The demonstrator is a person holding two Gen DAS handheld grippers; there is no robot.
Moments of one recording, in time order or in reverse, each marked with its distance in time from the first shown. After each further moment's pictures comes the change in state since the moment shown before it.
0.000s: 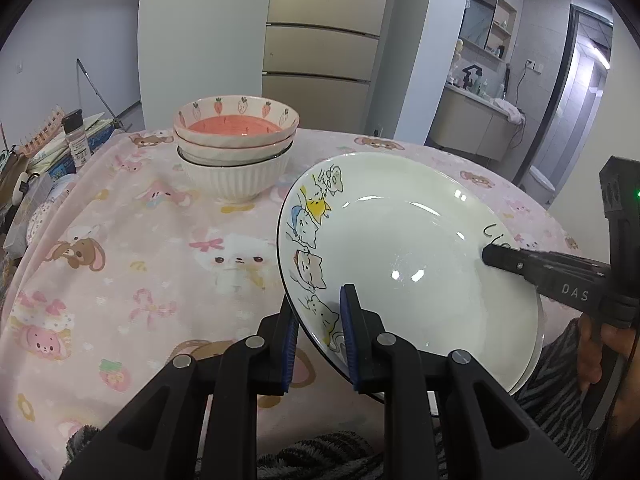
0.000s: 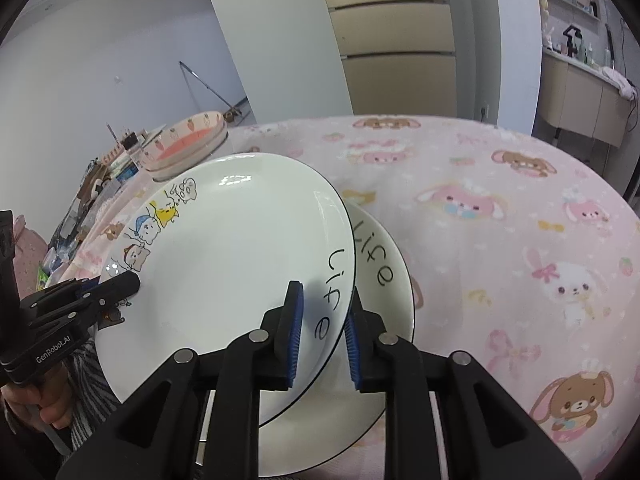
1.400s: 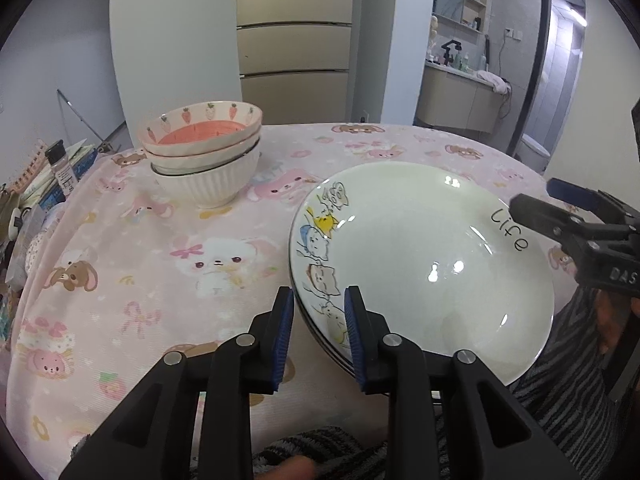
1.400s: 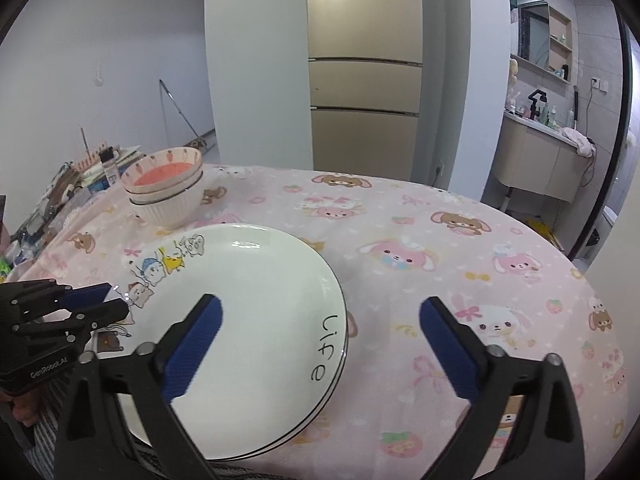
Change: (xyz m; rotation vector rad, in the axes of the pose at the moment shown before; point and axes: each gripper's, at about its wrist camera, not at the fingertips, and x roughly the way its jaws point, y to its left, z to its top) left arm 0.007 -0.019 -0.005 0.121 0.021 0.017; right arm -0.044 0.009 -0.003 -0.101 -0.194 -0.201
